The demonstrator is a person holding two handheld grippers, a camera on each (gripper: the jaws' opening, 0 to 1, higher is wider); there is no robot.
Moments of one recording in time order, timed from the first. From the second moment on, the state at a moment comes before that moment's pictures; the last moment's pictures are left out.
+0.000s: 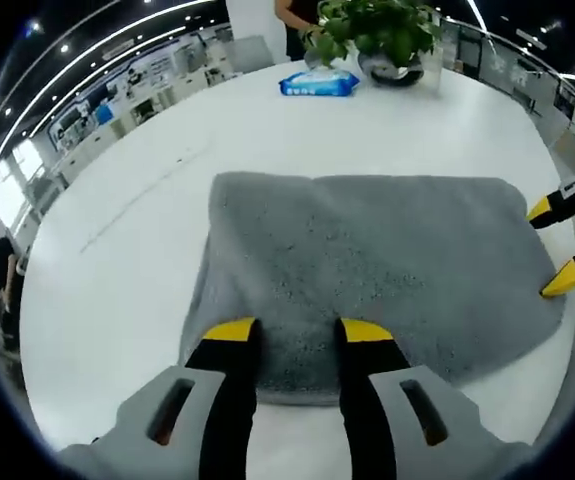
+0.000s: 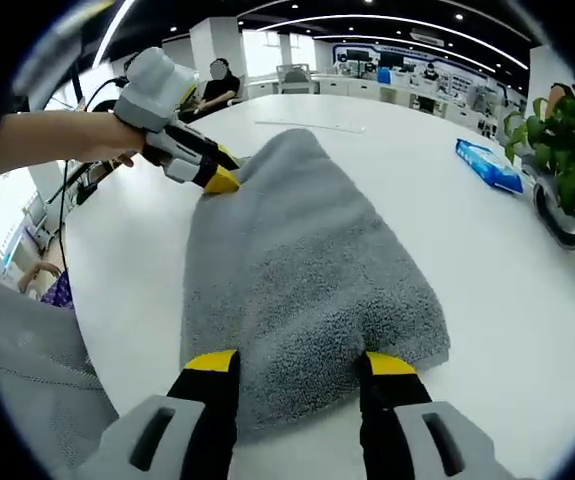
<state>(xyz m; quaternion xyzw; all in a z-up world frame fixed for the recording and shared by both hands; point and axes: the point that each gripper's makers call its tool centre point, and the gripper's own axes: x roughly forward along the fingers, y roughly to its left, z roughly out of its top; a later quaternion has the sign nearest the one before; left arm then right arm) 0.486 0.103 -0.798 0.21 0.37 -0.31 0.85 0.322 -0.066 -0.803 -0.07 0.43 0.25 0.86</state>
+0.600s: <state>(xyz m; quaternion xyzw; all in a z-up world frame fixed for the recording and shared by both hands) 0.524 0.083 -0.797 0.22 0.34 -0.34 0.85 0.307 -0.050 -0.801 -0.04 0.44 0.26 0.86</state>
